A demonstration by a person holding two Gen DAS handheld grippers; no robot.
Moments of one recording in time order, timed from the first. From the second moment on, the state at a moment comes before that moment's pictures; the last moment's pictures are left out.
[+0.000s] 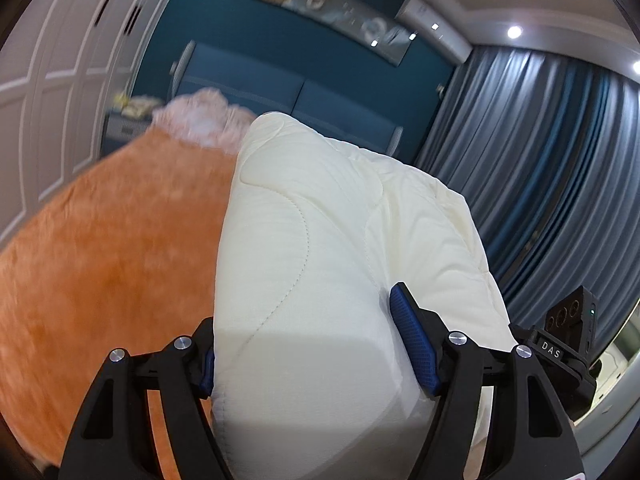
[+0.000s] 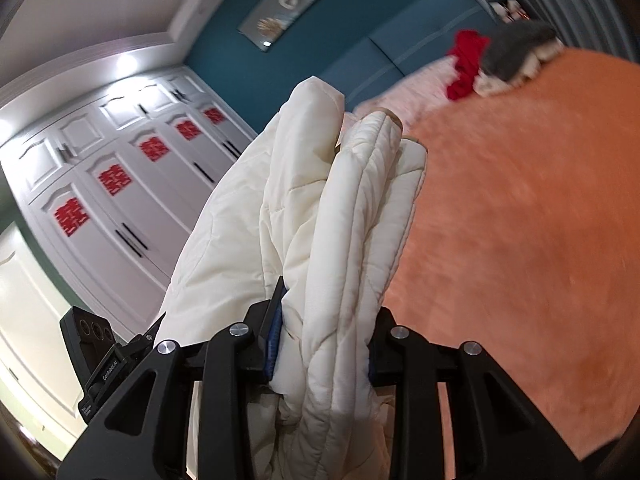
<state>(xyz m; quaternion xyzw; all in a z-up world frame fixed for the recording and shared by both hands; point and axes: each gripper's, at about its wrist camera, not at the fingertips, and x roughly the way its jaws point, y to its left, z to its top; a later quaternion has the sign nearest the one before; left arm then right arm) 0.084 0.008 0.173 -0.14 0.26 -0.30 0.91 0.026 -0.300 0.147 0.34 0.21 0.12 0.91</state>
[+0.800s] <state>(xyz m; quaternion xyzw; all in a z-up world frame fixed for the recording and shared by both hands) 0.224 0.038 0.085 -0.18 0.26 -0.31 0.90 0.194 -0.286 0.066 0.30 0.28 0.13 0.91</state>
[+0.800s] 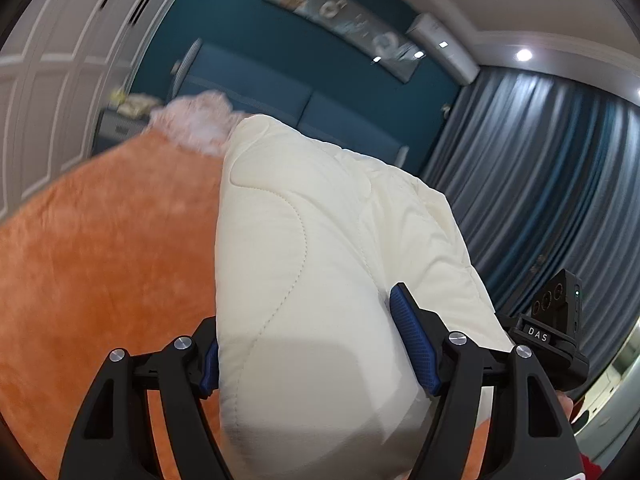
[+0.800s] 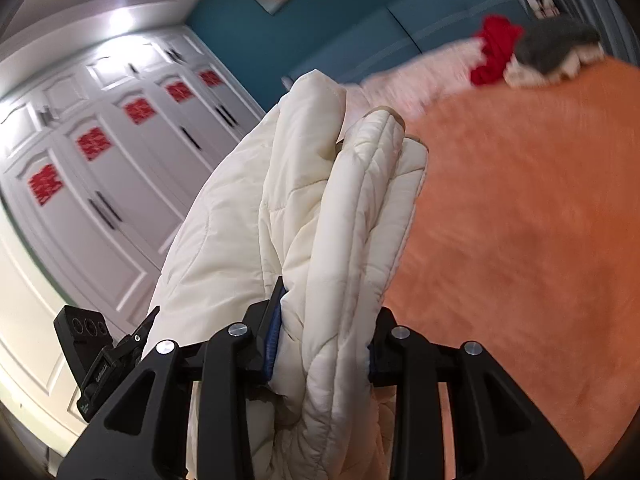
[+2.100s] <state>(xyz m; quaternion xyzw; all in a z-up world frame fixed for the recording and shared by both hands) 0.357 -0.070 0.013 0.06 0.37 -0.12 0.92 0.309 -0.224 0.009 0.10 0.36 -0.05 0.93</state>
